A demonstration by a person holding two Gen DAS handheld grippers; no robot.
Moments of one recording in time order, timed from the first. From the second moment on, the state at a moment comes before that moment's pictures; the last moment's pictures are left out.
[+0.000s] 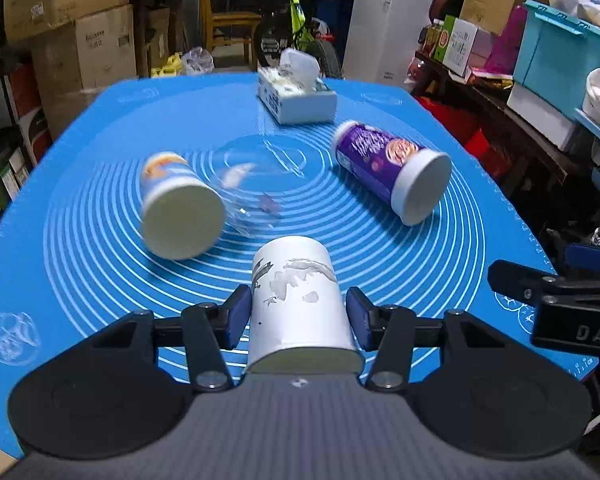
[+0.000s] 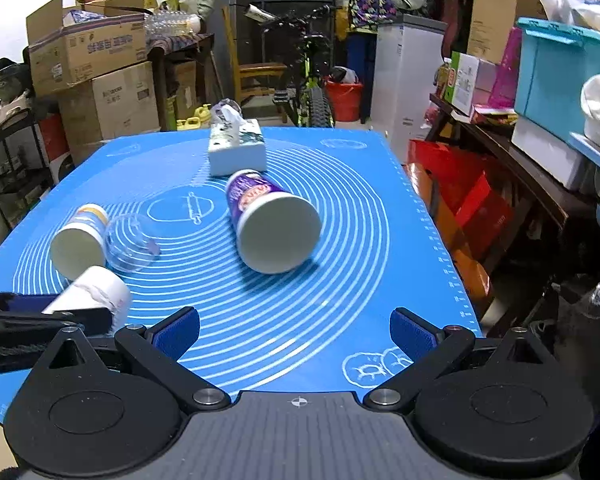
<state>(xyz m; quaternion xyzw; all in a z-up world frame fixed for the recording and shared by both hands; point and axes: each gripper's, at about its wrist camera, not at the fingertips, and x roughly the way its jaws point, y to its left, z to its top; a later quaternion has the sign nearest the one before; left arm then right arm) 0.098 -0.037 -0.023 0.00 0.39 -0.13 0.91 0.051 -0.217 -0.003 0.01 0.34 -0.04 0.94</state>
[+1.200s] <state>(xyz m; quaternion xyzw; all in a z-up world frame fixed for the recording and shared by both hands) 0.083 -0.038 -0.014 0.03 0.39 -0.12 0.91 0.054 -0.220 0.005 0.03 0.35 -0.01 0.94</state>
